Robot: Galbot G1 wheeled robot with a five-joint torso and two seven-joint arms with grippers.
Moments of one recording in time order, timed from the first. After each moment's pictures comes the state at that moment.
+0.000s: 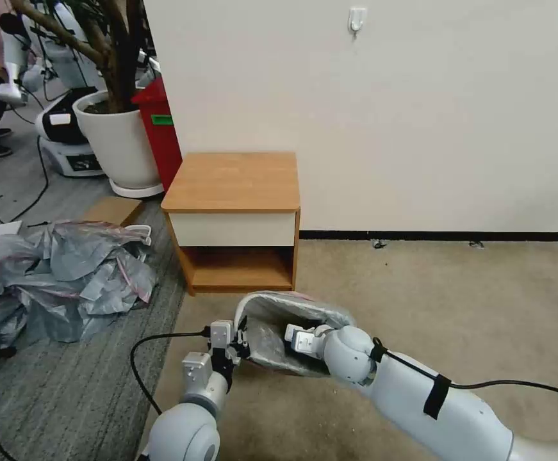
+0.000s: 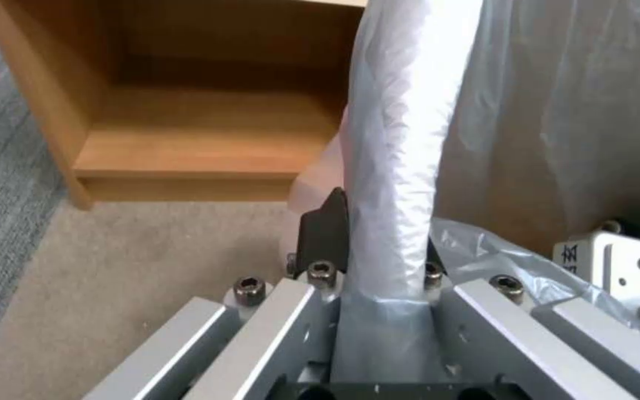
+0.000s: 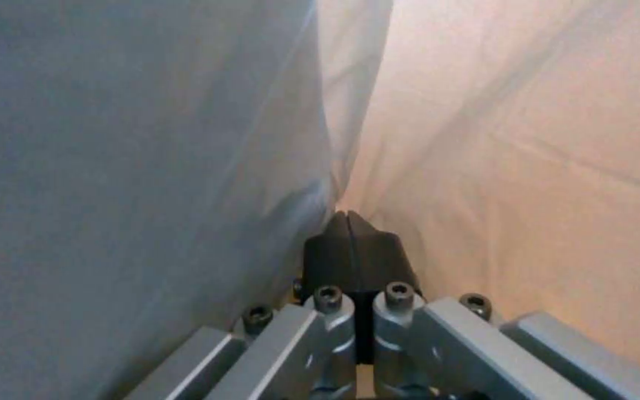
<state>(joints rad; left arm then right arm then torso) 1.49 -1.26 -0.20 -2.05 -0.38 0.30 -0.27 -0.73 1.06 -0.44 1.62 -0.38 -0.71 -0.43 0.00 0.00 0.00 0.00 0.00</state>
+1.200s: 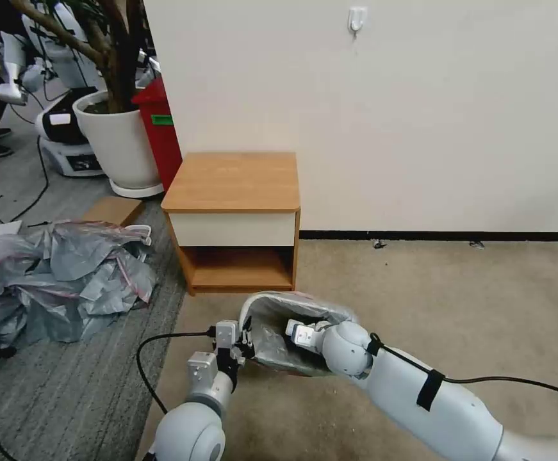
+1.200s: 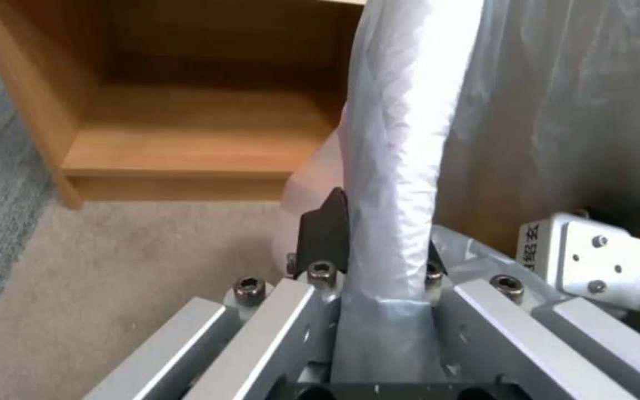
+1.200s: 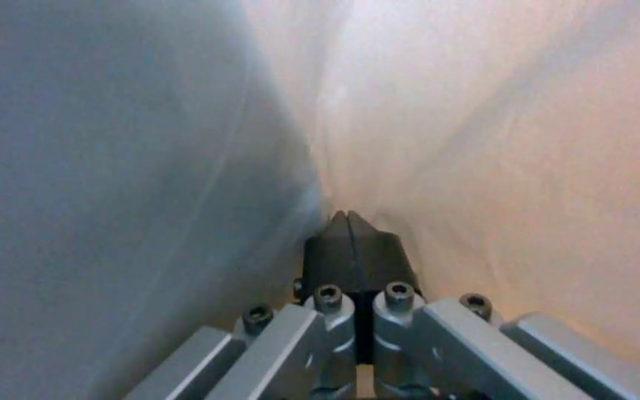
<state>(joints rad) 1.48 -1.27 -0.19 -2.04 -0.38 0.30 -0.27 -0.72 1.09 -0.44 1.56 -0.37 -0.71 -0.40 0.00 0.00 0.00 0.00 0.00</state>
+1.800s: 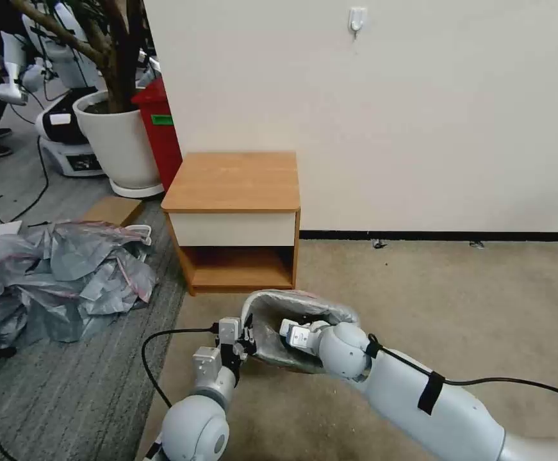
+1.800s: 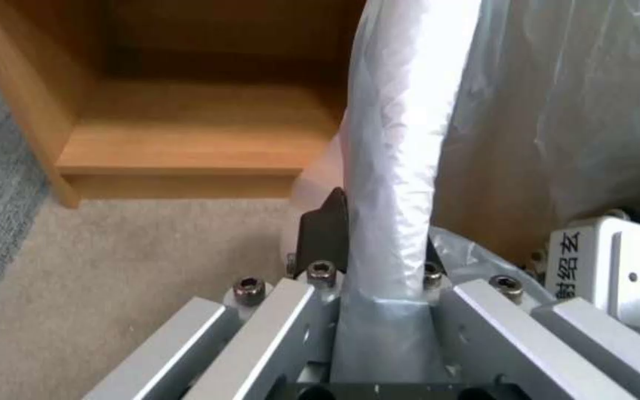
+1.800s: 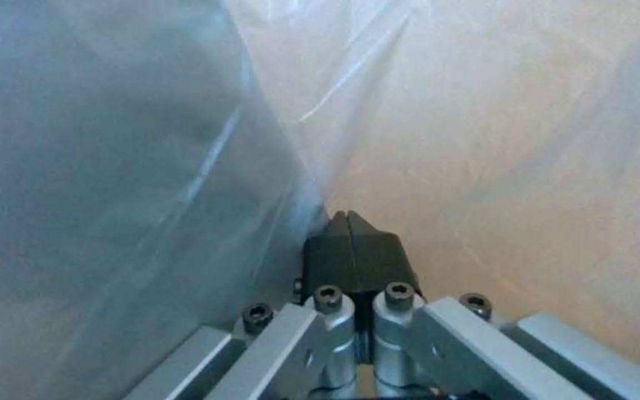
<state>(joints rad) 1.44 -1.28 -0.17 -2.00 -0.38 0.30 -0.28 -0.74 1.09 -0.44 1.61 -0.37 -0.71 -0.40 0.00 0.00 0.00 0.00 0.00</state>
